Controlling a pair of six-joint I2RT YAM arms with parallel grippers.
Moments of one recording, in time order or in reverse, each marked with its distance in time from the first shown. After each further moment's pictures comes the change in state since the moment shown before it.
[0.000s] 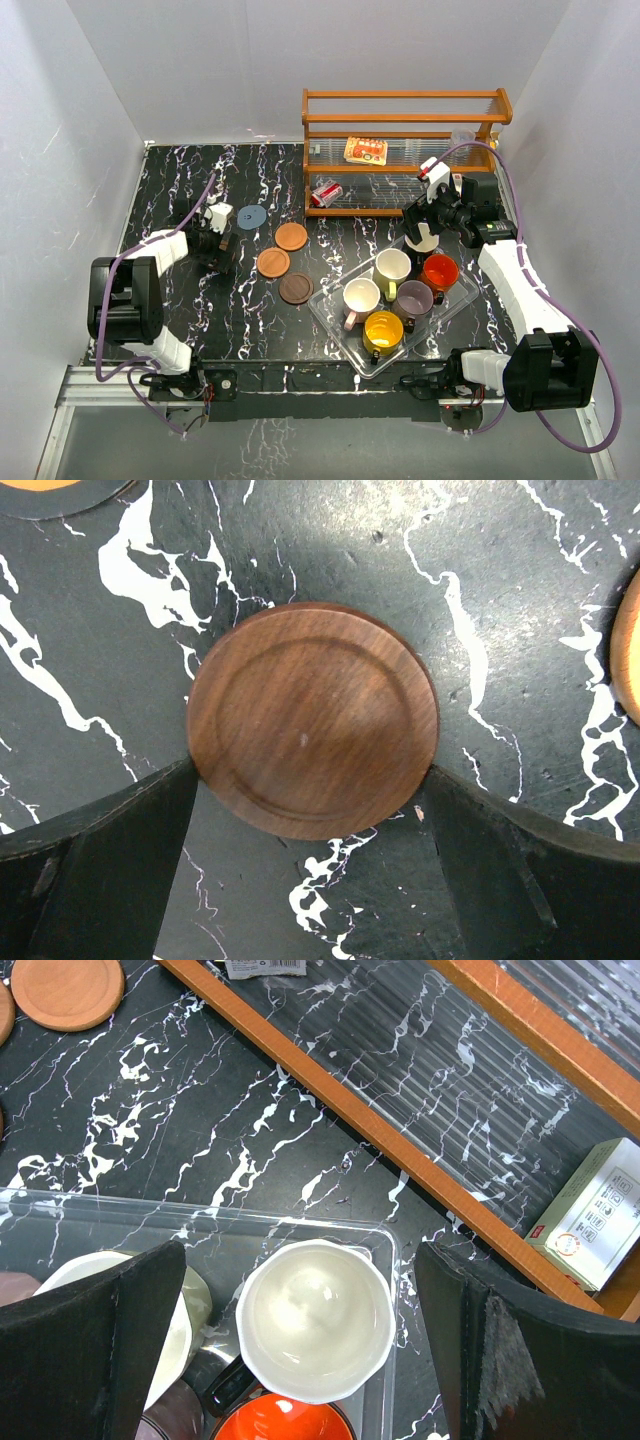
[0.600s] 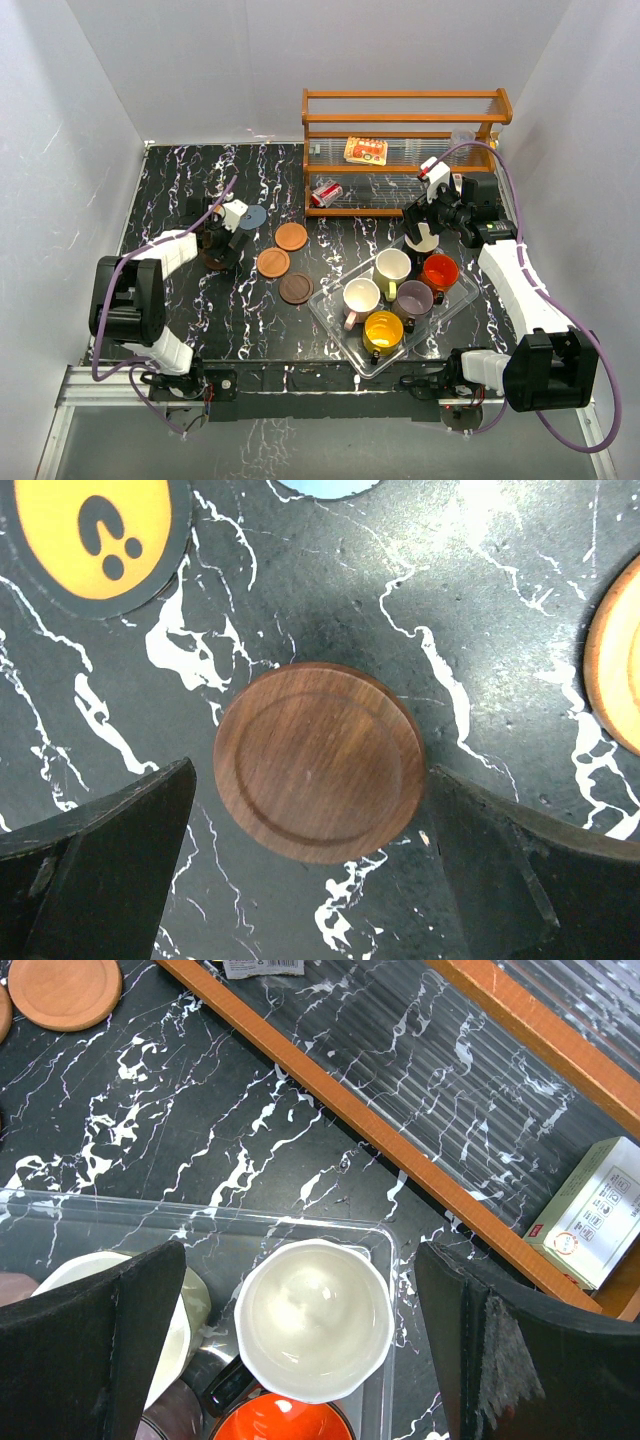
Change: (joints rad) left arm -0.076 -0.020 -0.003 0.078 -0.066 0.084; right arm 0.000 0.000 0.000 0.000 0.003 0.000
